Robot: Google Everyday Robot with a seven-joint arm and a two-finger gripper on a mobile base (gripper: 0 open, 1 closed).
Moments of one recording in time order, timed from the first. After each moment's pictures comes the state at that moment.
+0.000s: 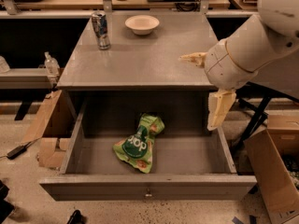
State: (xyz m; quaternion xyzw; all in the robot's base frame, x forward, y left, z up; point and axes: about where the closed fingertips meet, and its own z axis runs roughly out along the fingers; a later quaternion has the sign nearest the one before) arm 0.508 -0.124 0.899 -0.80 0.54 -0.02 0.26
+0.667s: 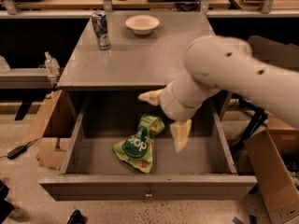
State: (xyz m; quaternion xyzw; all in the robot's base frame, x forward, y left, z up) arm 0.515 -0.043 0.786 -0.88 0.43 -0.01 0.22
